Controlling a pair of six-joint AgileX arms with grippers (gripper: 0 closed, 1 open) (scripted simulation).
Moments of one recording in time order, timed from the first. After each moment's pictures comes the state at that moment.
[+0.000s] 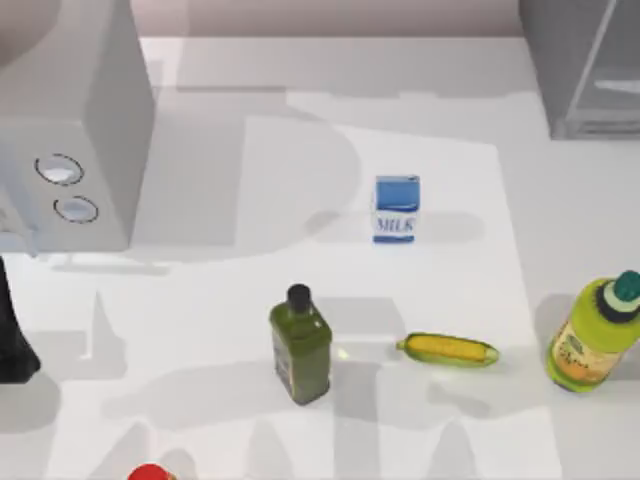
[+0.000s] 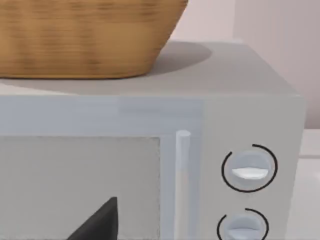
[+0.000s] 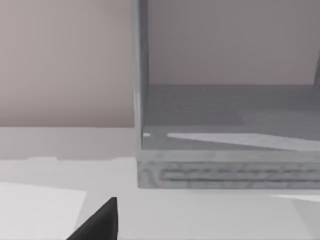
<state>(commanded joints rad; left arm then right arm) 0.00 0.00 0.00 0.00 0.00 0.00 0.00 0.00 0.00 0.00 0.00 0.00</state>
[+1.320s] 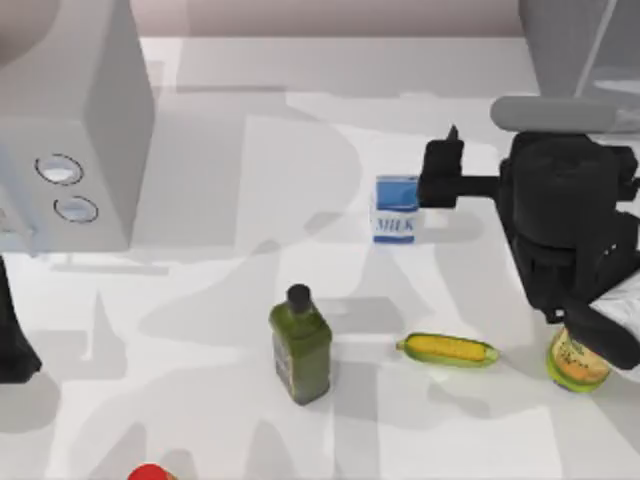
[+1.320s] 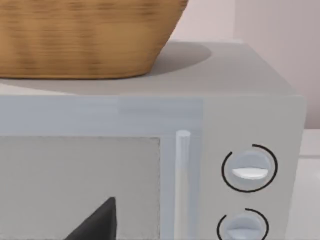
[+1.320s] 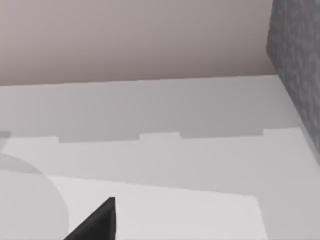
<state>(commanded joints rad) 0.00 0.00 0.00 0.00 0.00 0.00 0.61 1.67 0.68 0.68 0.59 0.24</state>
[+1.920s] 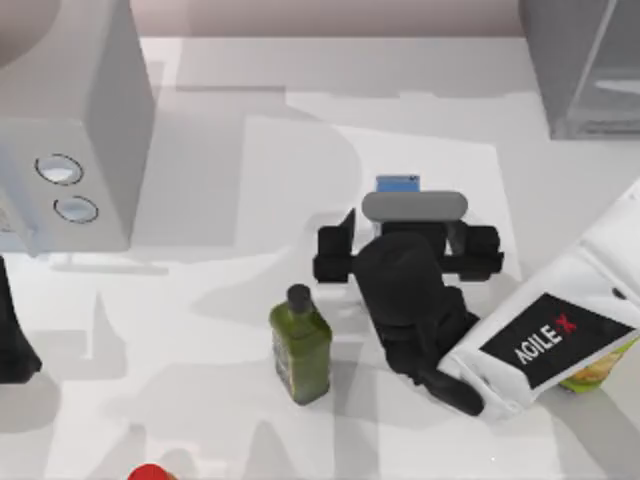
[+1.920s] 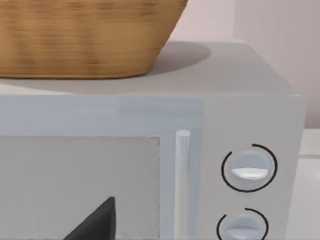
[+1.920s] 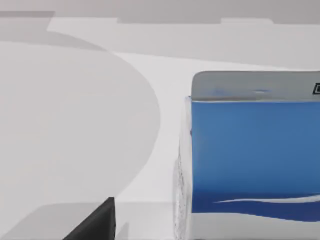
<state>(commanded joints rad) 0.00 0.00 0.00 0.00 0.00 0.00 0.79 2.20 0.88 0.89 0.77 0.32</state>
